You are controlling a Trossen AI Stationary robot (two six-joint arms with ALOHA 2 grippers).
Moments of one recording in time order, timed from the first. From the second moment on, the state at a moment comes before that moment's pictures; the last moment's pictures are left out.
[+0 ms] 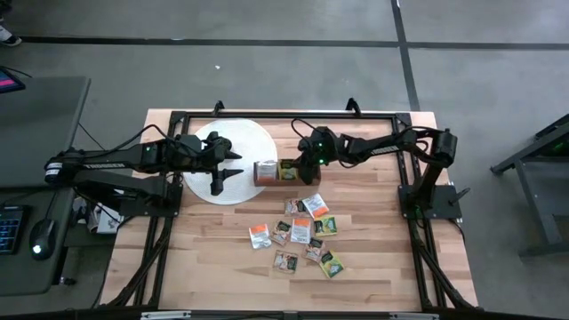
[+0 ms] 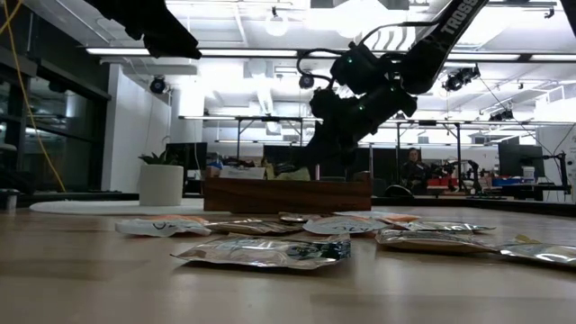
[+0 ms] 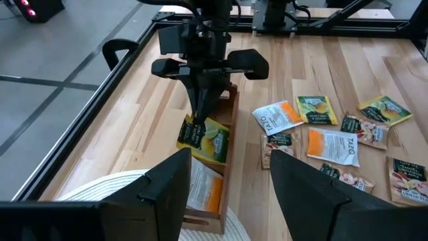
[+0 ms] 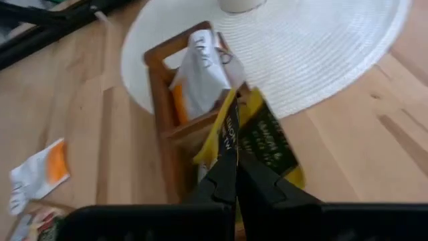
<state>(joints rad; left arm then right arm) 0.10 0.81 0.77 -0.40 -0.10 0.02 -0.36 1.78 0.90 0.27 -0.30 0.23</state>
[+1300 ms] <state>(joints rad) 0.10 0.81 0.77 -0.40 -0.10 0.04 -0.14 1.54 0.90 -0.38 -0.39 -0.10</state>
